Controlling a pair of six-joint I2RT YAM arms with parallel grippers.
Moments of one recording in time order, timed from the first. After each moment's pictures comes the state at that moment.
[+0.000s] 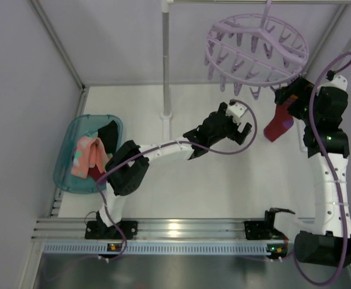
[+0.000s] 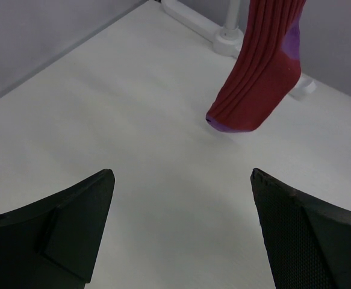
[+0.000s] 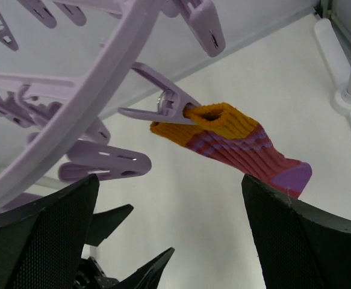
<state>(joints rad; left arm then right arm) -0.96 1.99 1.49 0.34 -0.07 -0.04 -0.12 1.04 1.27 -0.47 -0.08 0.48</state>
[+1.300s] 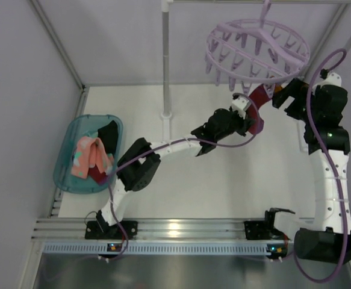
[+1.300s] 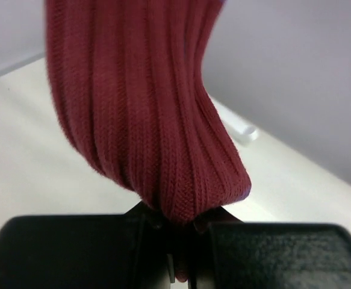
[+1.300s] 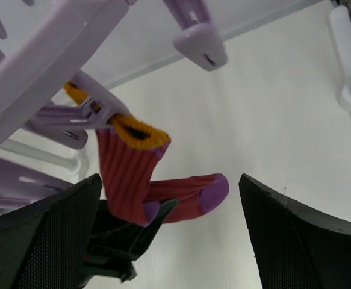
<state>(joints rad) -0.96 2.24 1.73 0.47 0.04 -0.22 -0.13 1.05 1.29 -0.53 -0.13 0.41</state>
